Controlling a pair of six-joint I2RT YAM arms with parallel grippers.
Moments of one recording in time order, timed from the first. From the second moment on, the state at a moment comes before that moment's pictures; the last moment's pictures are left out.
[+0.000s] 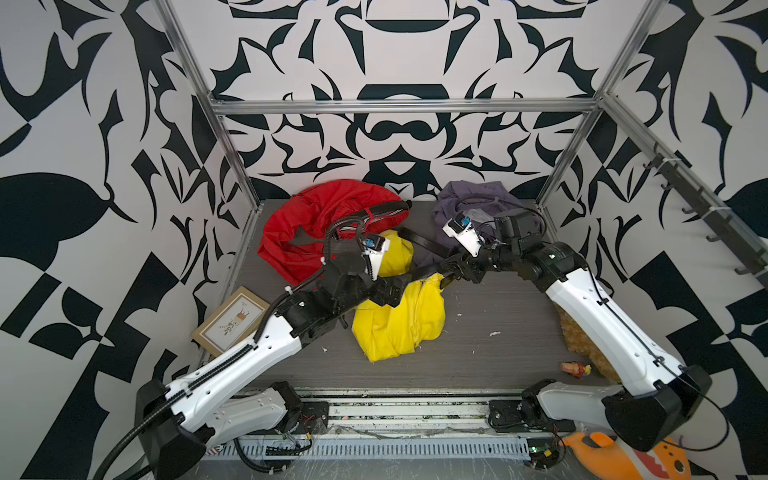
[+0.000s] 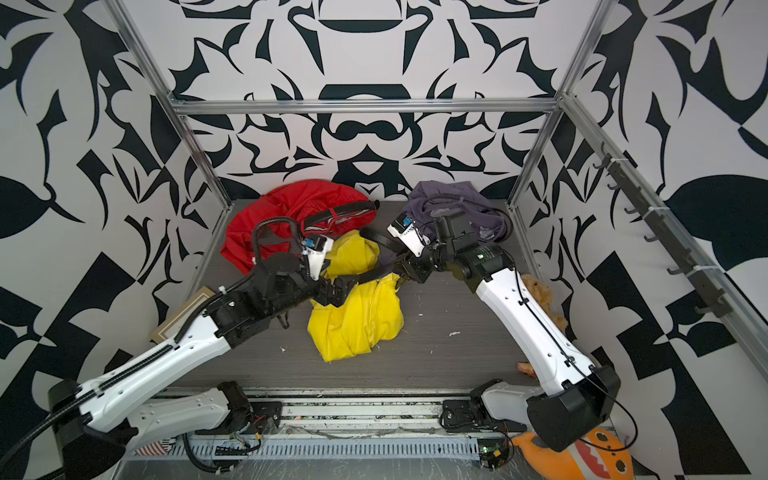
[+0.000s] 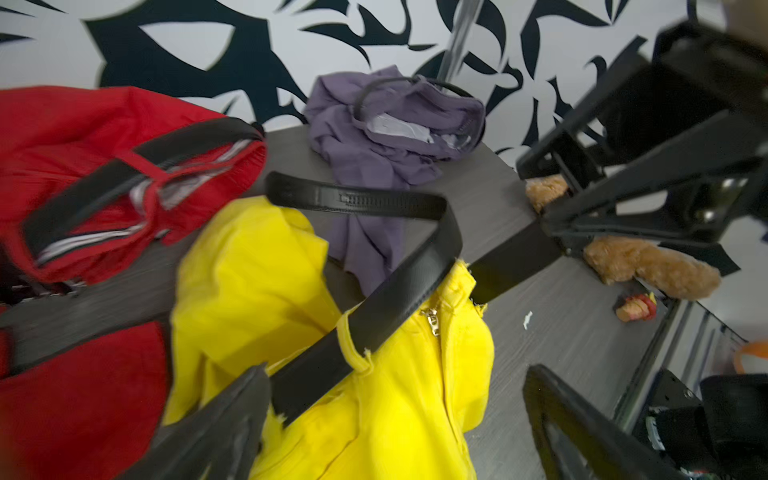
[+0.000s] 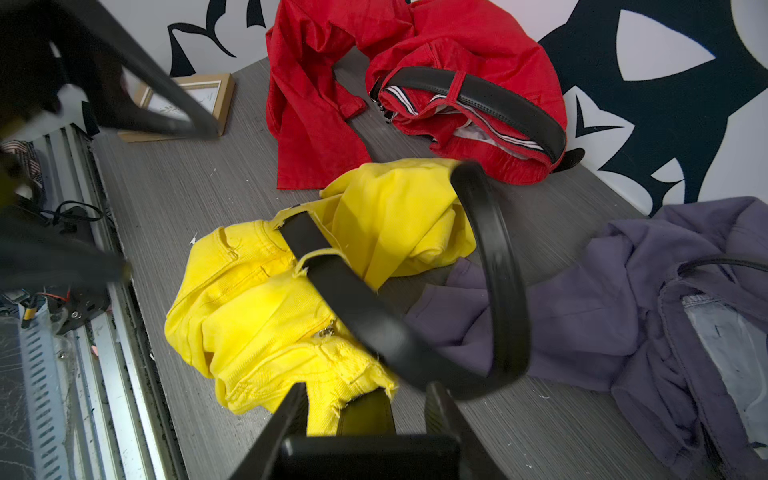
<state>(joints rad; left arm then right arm) -0.87 1.13 0.93 -0.24 -0.04 -0.27 0.41 1.27 1.33 -0.80 -0.45 -0.31</state>
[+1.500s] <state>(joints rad) -1.01 1.63 0.80 0.72 0.07 -0.46 0.52 1.30 1.51 -0.80 -0.34 -0.11</state>
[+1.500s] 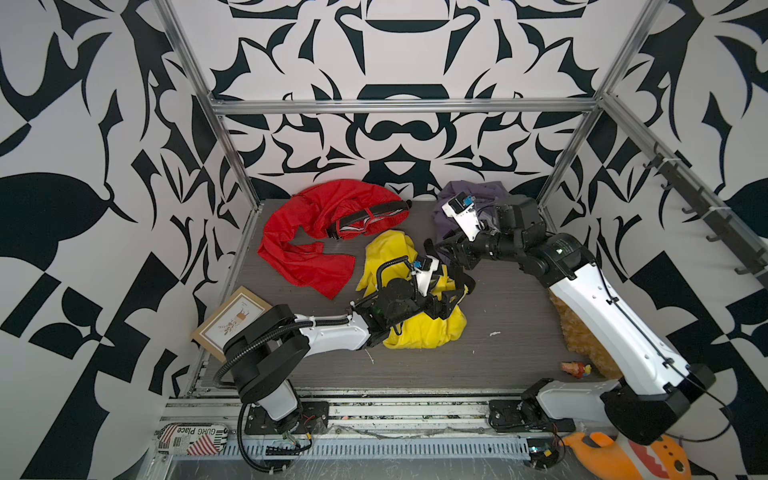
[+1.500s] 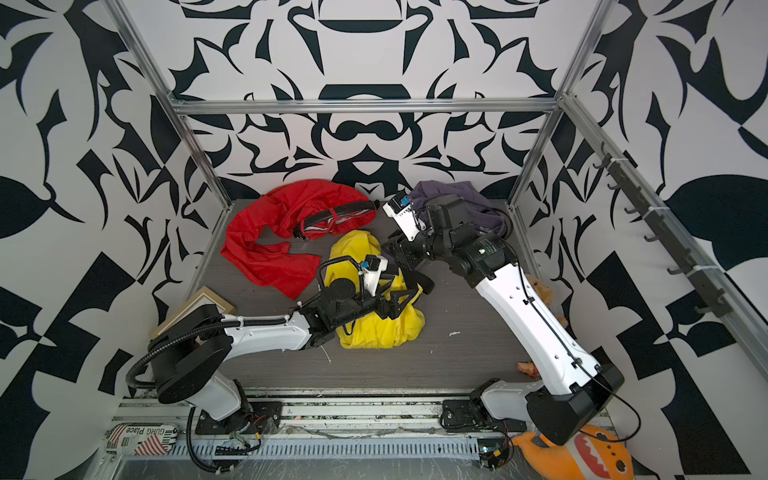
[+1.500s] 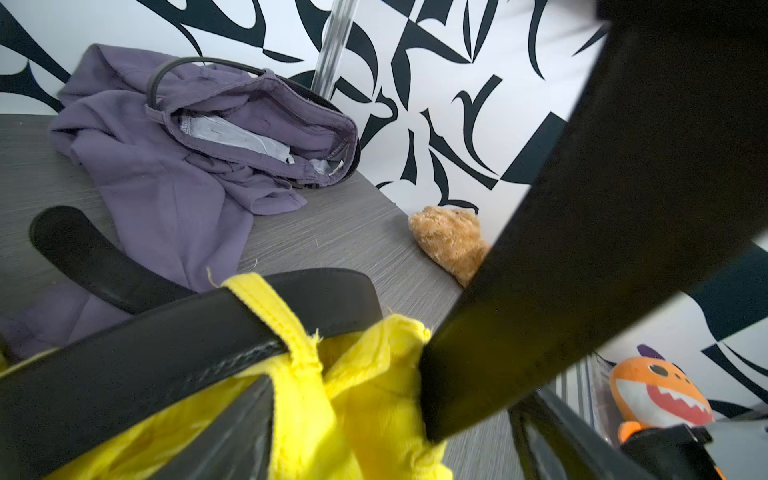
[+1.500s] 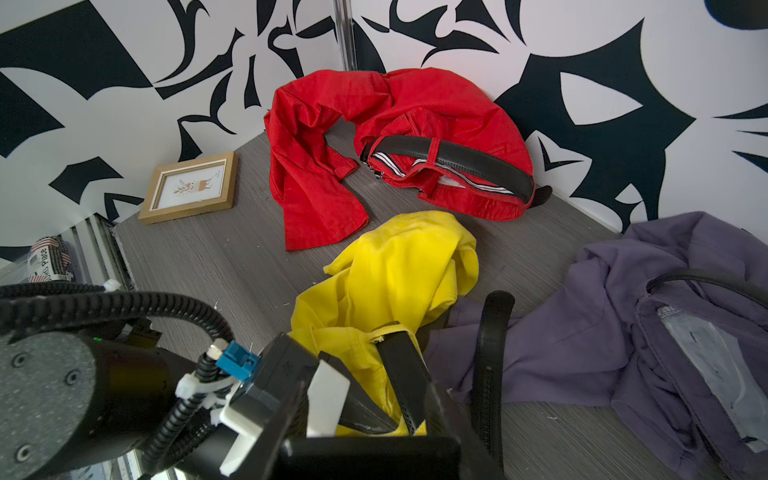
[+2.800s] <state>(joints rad) -1.07 1.61 0.88 0.60 -0.05 -0.34 0.53 1.30 1.52 -0.85 -0.27 -0.09</state>
